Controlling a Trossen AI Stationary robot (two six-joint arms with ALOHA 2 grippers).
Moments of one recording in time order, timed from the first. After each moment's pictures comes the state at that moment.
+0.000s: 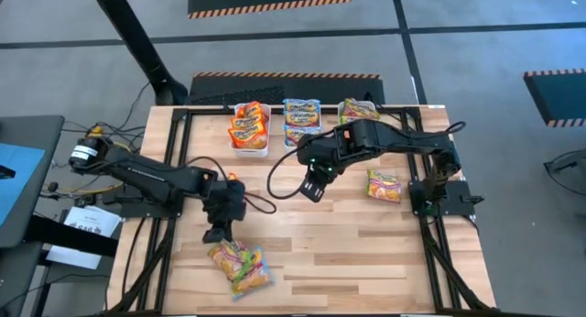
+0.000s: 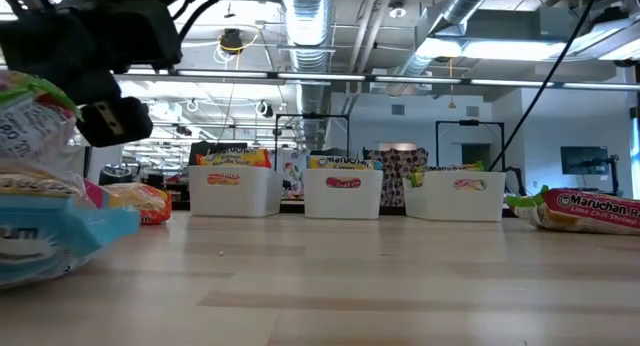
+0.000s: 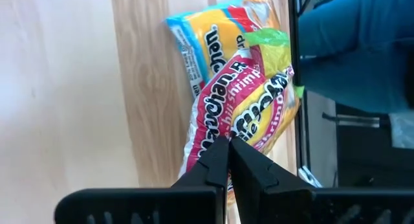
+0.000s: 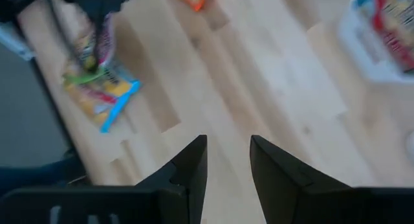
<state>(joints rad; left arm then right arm) -0.16 1.25 0.66 -0.41 0.58 -0.35 0.07 1.87 2.17 -1.39 0.03 0.60</state>
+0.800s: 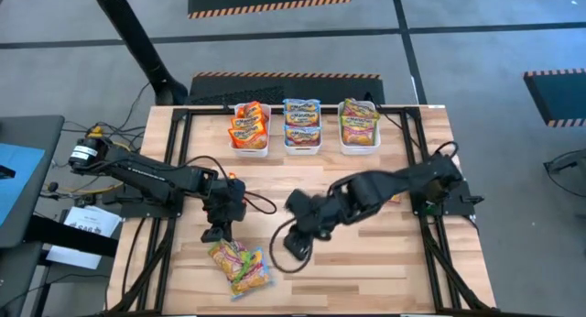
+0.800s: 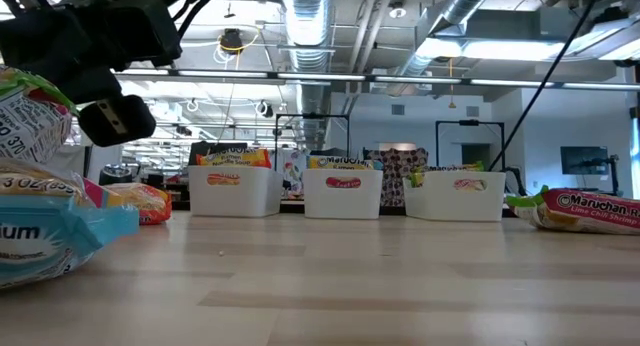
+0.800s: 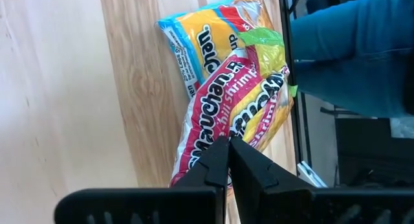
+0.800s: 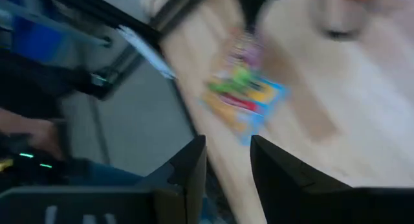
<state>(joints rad) -0.15 1.25 0.67 -0.41 0.61 -0.30 0.36 1.92 2.11 -0.98 0.04 0.99</state>
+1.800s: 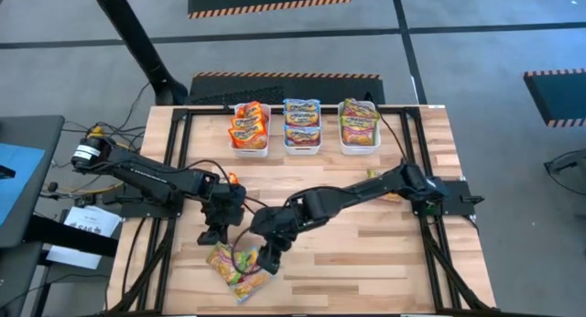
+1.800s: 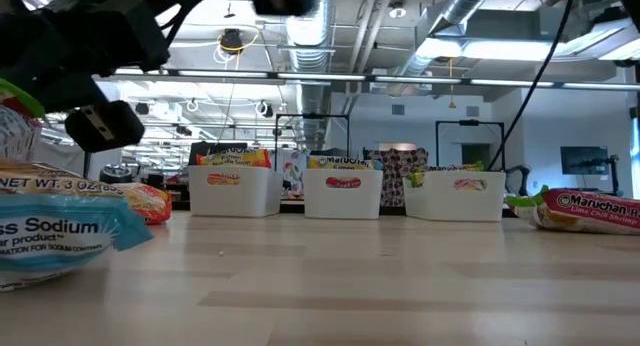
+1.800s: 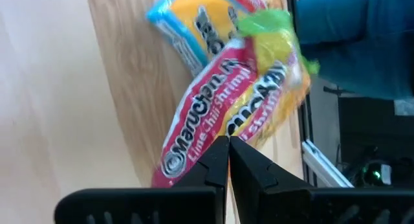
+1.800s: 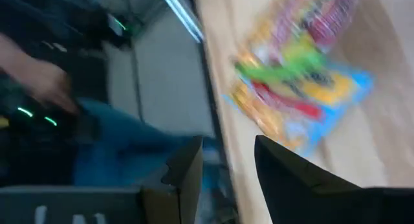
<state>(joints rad) -0.18 1.28 0.67 -0.46 0.61 -0.25 0.29 2.20 2.10 -0.65 -0.31 0.82</state>
